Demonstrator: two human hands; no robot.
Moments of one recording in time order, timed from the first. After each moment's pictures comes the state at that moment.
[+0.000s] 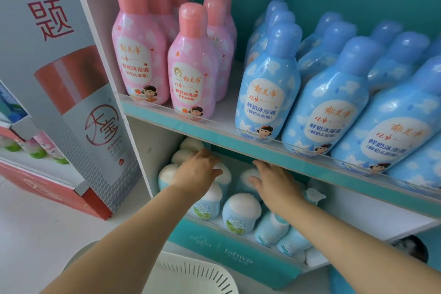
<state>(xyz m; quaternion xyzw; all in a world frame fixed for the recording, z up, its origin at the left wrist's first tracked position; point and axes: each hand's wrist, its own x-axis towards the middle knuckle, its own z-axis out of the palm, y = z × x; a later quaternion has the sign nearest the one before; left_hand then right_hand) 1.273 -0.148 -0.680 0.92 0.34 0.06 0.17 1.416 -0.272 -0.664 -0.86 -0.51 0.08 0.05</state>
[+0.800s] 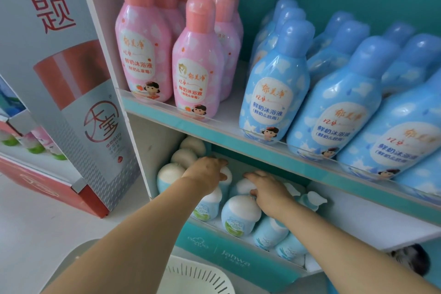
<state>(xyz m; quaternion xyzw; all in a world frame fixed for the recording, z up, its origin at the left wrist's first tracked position) 1.301 -0.140 -0.688 0.92 0.34 -0.06 0.20 1.424 -0.261 -0.692 -0.82 -0.54 0.18 0.02</state>
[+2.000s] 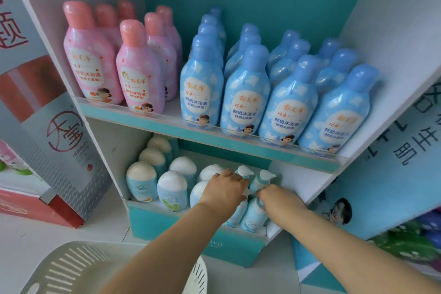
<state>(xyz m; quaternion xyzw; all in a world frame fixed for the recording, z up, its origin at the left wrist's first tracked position) 1.340 -0.270 -0.677 0.98 0.17 -0.01 0.09 1.436 -0.377 -0.647 -0.85 -0.46 0.18 -0.17</state>
